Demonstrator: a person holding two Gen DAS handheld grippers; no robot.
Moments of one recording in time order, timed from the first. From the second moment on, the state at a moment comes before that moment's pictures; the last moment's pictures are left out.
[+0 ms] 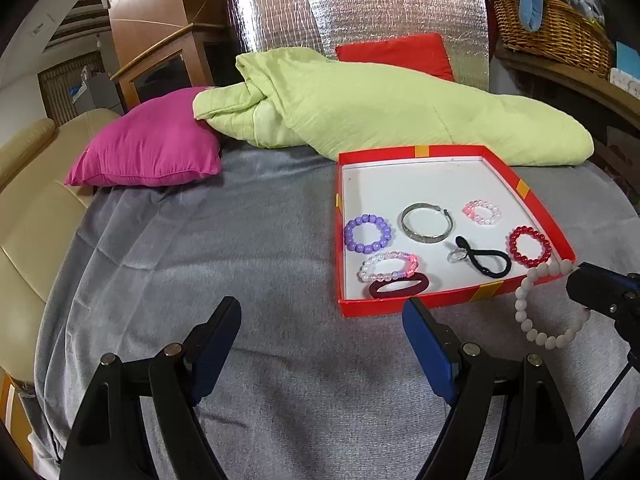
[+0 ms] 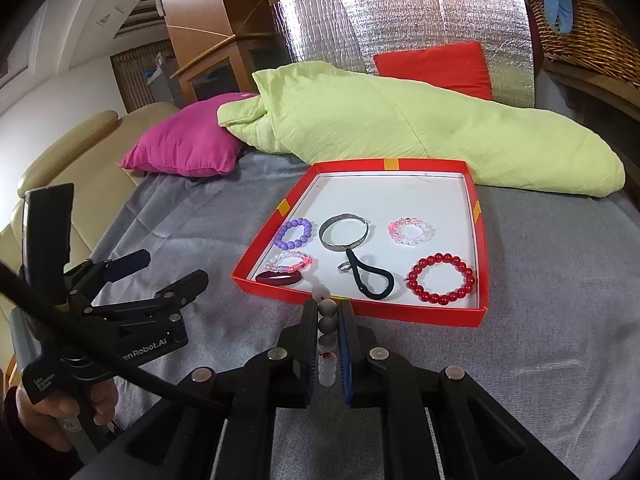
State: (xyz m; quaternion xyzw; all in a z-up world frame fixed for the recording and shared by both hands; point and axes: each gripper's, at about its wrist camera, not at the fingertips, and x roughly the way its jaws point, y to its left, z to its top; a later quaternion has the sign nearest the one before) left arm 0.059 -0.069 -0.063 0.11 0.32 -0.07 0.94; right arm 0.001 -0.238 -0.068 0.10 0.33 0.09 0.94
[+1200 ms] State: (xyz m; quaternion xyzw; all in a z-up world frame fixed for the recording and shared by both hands) left arm 0.058 -0.067 -0.054 0.09 0.30 -0.07 0.95; right arm -0.005 -0.240 -0.059 0.10 0.30 0.09 0.94
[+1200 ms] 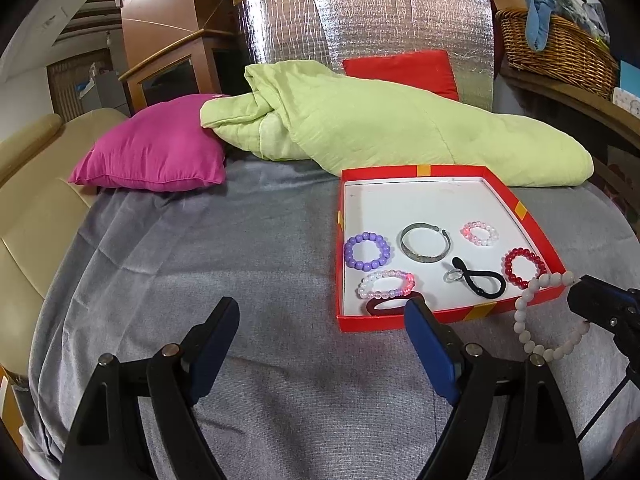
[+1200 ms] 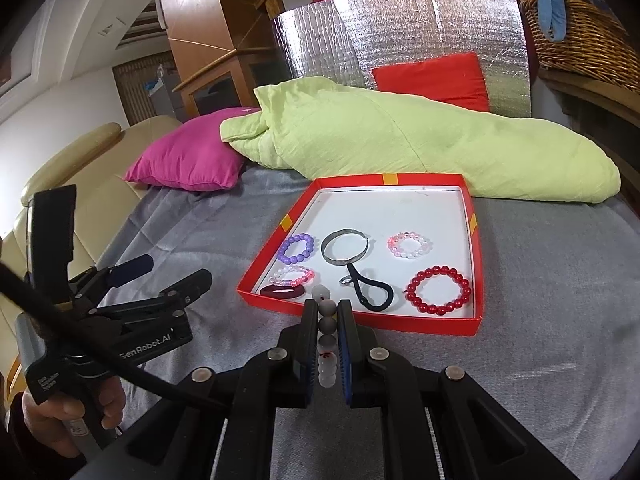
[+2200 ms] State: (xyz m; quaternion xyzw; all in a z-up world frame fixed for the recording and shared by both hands) left arm 0.064 -0.059 -0.053 0.08 0.31 -0.06 0.95; right arm 0.000 -0.229 -0.056 0.10 0.29 0.08 0.95
